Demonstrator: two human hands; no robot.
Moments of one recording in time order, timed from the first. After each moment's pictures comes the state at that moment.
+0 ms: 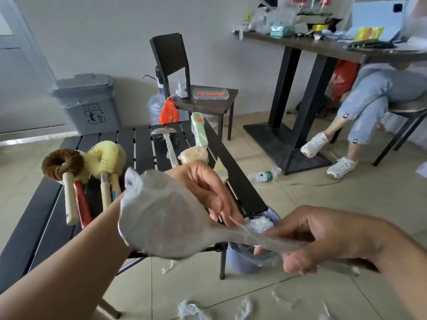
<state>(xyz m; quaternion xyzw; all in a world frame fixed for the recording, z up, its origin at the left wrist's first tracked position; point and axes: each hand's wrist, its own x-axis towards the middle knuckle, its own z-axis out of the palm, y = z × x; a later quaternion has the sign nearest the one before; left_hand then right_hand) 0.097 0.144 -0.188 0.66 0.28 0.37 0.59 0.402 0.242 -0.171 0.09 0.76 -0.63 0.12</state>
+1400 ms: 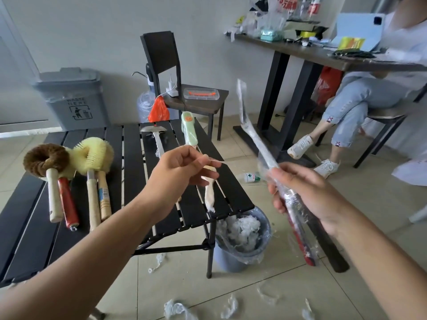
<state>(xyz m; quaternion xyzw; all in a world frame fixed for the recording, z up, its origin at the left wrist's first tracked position) 0.135 0.130 -0.191 0.44 0.55 0.61 0.35 0.395 0.266 -0.186 0.27 0.62 -0.69 -0.26</state>
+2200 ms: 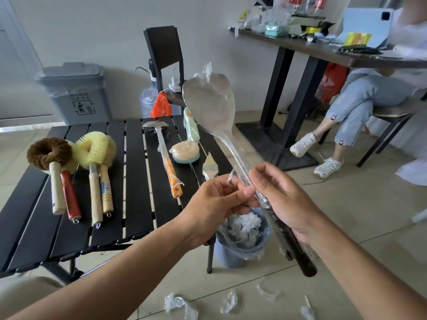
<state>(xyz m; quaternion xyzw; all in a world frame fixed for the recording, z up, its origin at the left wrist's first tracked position) 0.206 0.134 -0.223 0.37 0.46 0.61 0.53 0.361 0.233 -0.208 0.24 0.68 -0.63 -0.28</state>
